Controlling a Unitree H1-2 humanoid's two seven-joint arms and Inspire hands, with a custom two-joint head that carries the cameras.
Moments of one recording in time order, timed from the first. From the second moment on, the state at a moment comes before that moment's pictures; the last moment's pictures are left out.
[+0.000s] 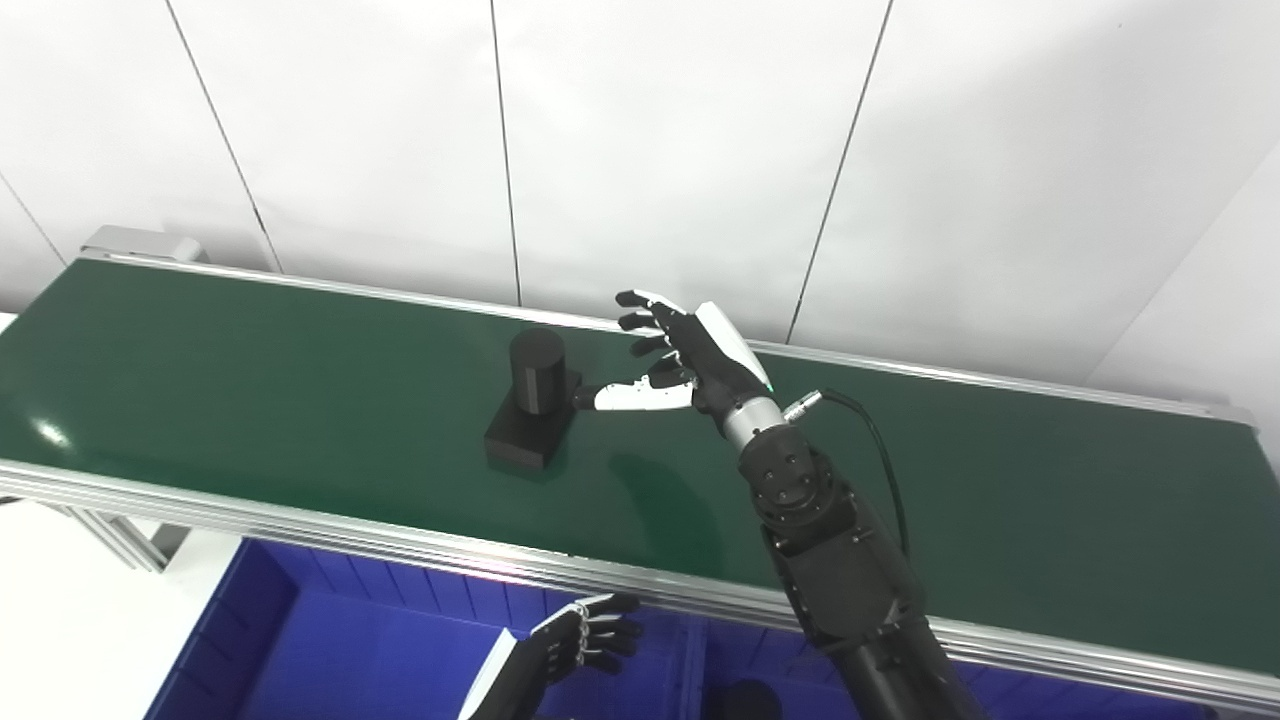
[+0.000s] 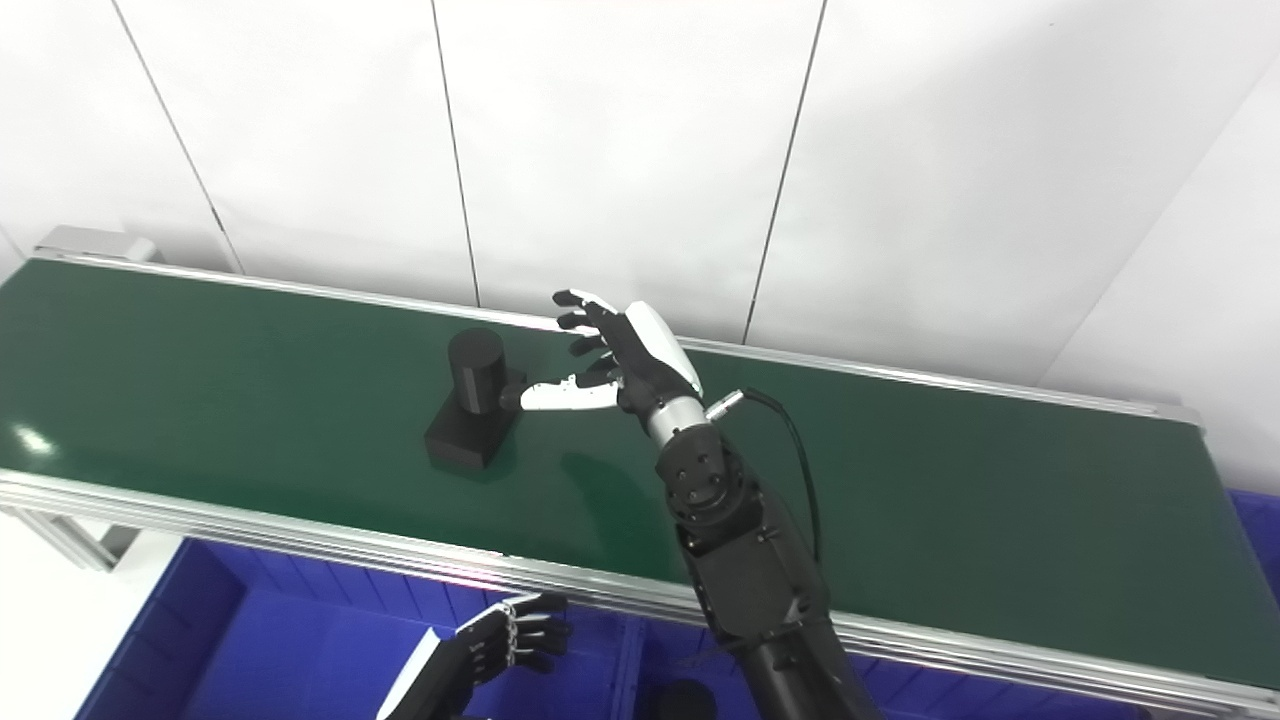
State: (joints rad) left arm 0.26 0.12 -0.38 0.21 0.03 -0.43 0.09; right arm -0.68 0.10 0.36 0.58 -0.41 0.17 0.09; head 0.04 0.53
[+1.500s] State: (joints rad) left arm 0.20 0.24 -0.69 0.21 0.17 -0.43 0.47; right arm -0.91 0.25 0.40 1.34 -0.46 -0.17 -0.48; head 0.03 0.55
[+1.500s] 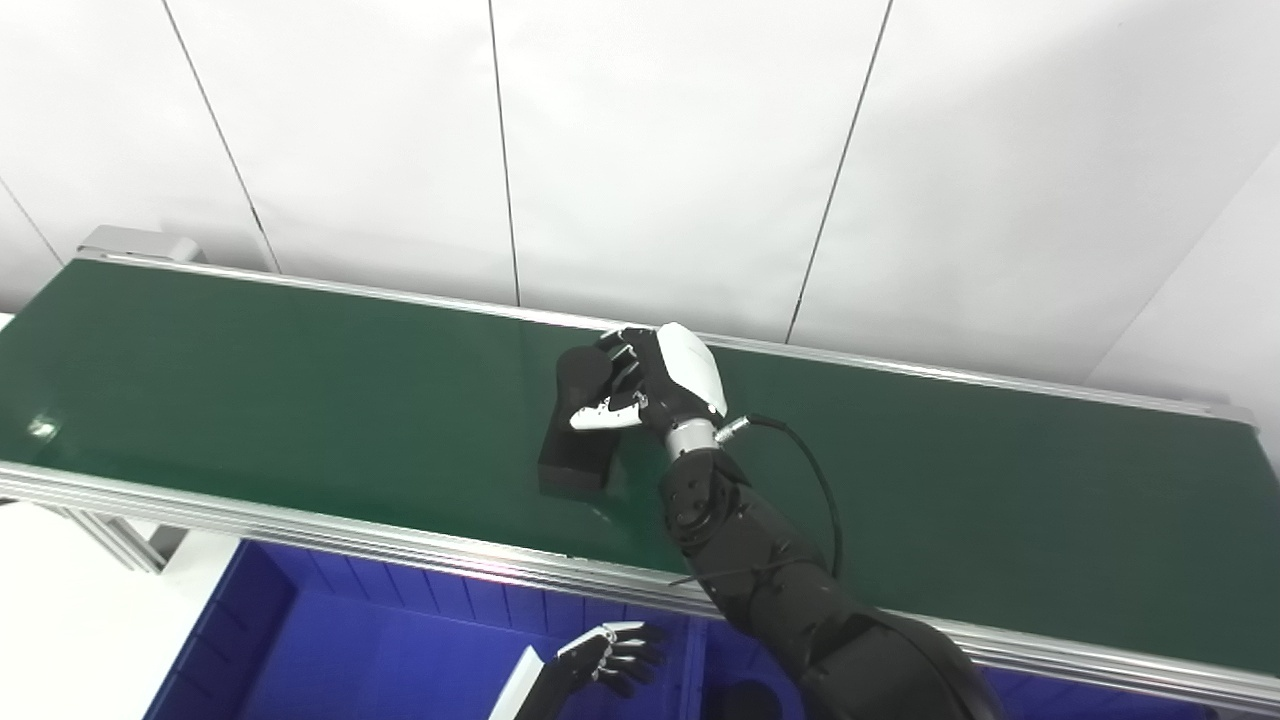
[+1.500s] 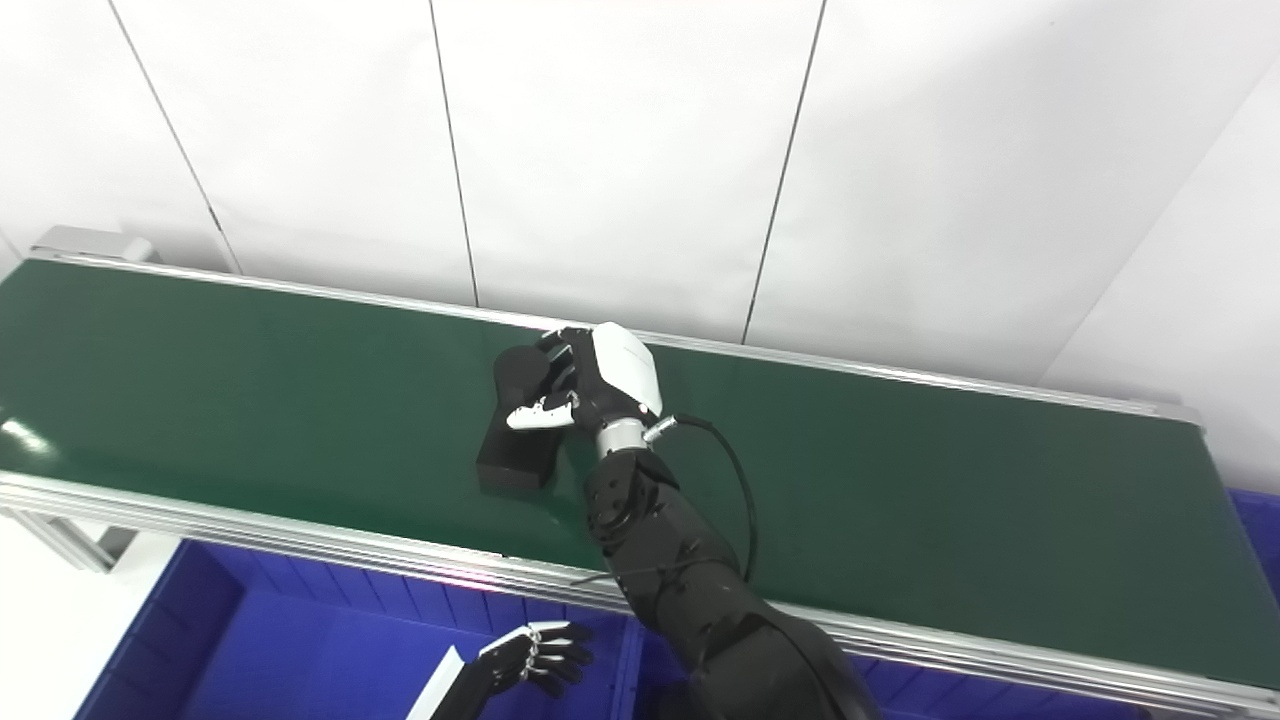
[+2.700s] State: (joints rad) left arm 0.23 0.21 -0.54 0.18 0.08 -0.43 0.30; right arm -0.37 0.14 0.29 0.44 -0.46 -0.13 -0.50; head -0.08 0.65
